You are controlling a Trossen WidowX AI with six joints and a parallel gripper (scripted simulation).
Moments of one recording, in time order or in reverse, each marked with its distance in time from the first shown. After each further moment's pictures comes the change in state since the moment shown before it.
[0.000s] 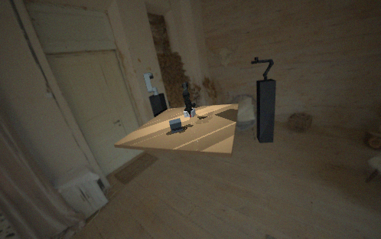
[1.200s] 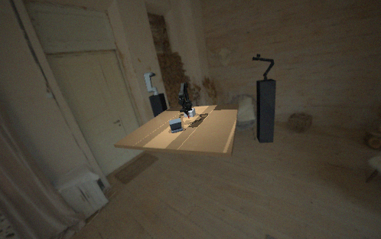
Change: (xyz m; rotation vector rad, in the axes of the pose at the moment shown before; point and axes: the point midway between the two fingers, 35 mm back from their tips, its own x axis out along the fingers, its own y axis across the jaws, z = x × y) arm 0.002 -0.019 -0.029 0.211 -0.155 -0.043
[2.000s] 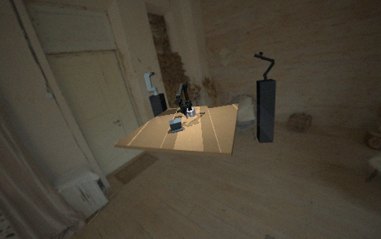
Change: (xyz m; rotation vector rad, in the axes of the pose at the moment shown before) arm -0.004 -0.016 -0.019 0.132 -0.103 -0.040
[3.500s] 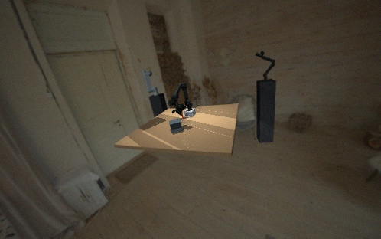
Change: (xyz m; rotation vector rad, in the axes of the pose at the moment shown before) arm -0.017 -0.032 -0.037 0.223 -0.190 -0.098
